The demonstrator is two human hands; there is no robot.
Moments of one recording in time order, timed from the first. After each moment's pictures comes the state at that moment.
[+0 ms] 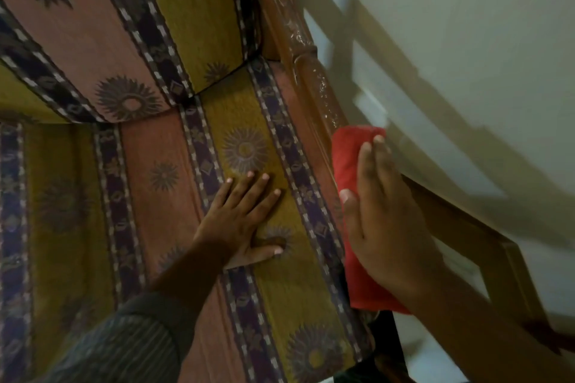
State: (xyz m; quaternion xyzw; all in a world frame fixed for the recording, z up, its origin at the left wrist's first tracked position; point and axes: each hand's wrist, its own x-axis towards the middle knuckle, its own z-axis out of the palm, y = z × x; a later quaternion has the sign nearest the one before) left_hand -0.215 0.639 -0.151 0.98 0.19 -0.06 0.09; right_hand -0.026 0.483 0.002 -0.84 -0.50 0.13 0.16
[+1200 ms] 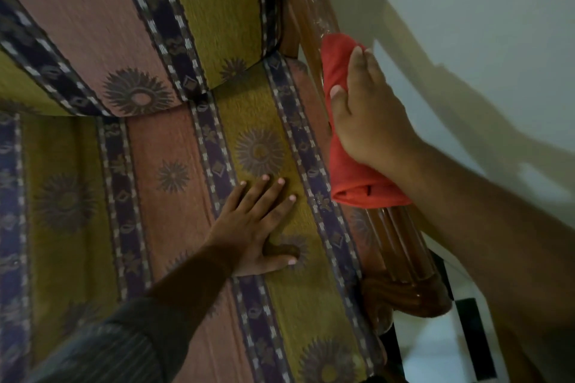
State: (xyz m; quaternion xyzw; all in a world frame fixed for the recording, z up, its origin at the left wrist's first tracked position) left_hand -0.218 0.643 -0.154 0.98 0.16 -0.02 0.11; right_hand 0.023 0.628 0.010 -0.84 -0.50 0.14 0.15
